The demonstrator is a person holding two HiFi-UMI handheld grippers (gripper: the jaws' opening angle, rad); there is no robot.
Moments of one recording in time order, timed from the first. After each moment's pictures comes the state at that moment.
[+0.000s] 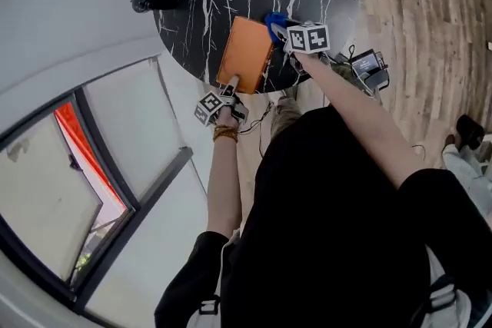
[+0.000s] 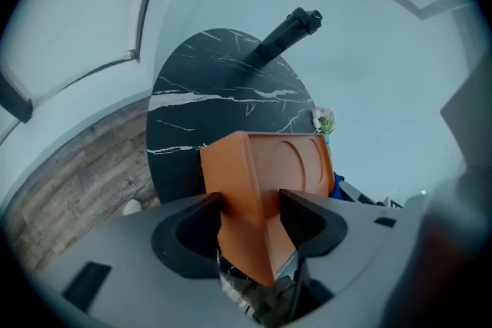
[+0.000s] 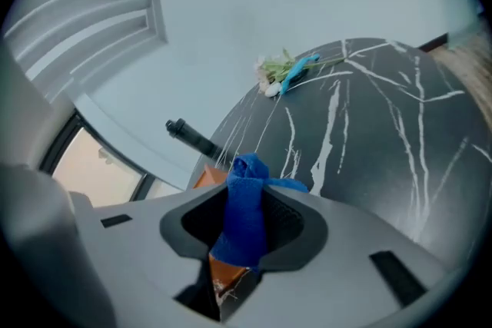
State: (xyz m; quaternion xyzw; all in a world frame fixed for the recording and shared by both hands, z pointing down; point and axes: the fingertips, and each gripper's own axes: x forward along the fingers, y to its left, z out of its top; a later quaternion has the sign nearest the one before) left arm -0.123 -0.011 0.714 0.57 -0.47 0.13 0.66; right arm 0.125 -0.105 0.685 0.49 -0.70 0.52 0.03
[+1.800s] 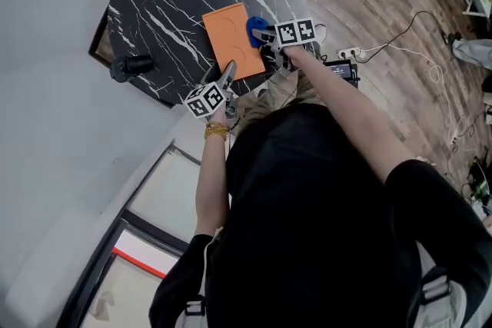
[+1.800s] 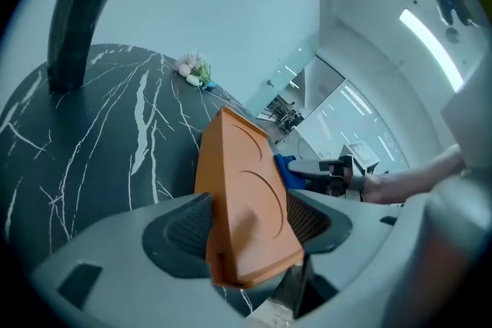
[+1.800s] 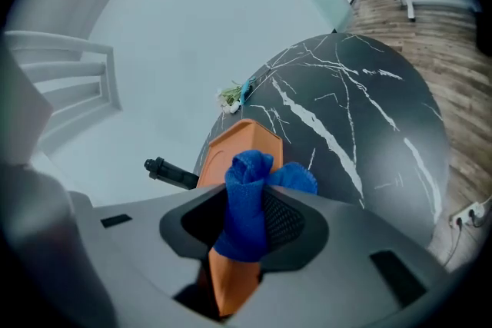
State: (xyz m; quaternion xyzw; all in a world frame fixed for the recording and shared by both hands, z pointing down) left arm -0.114 -0.112 0.680 0.87 0.01 0.32 0.37; right arm 0.018 -0.035 0.687 0.68 -0.48 0.53 -0.18
